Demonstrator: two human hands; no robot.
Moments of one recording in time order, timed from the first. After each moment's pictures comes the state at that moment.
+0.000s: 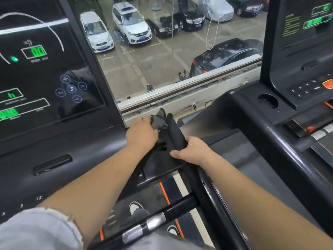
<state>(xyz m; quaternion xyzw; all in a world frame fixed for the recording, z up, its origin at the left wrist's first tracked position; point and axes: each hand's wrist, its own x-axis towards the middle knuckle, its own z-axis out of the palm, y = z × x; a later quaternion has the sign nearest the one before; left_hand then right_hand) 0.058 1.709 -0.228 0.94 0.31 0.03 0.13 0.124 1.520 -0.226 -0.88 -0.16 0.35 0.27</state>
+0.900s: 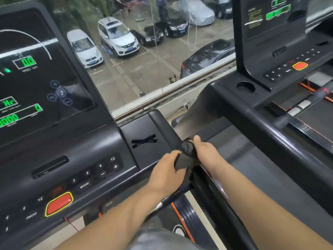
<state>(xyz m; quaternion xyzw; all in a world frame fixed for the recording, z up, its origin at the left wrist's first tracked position) -0.040 1.561 -0.236 0.88 0.18 -0.02 0.44 0.068 1.439 -0.215 -0.81 0.03 0.32 0.50</state>
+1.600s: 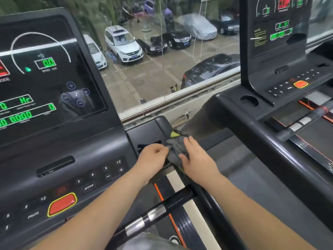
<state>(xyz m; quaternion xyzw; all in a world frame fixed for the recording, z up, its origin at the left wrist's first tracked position) -0.024 1.623 -0.190 0.78 0.32 -0.02 0.54 0.046 1.464 -0.217 -0.92 -0.27 0.12 0.27</state>
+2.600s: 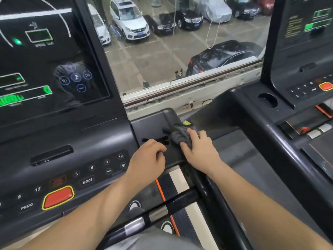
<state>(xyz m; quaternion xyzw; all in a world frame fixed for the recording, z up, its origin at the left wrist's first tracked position) -0.039 1.664 -0.239 0.92 0.17 0.10 0.35 0.096 1.503 -0.248 -0.94 -0.26 0.14 0.19</state>
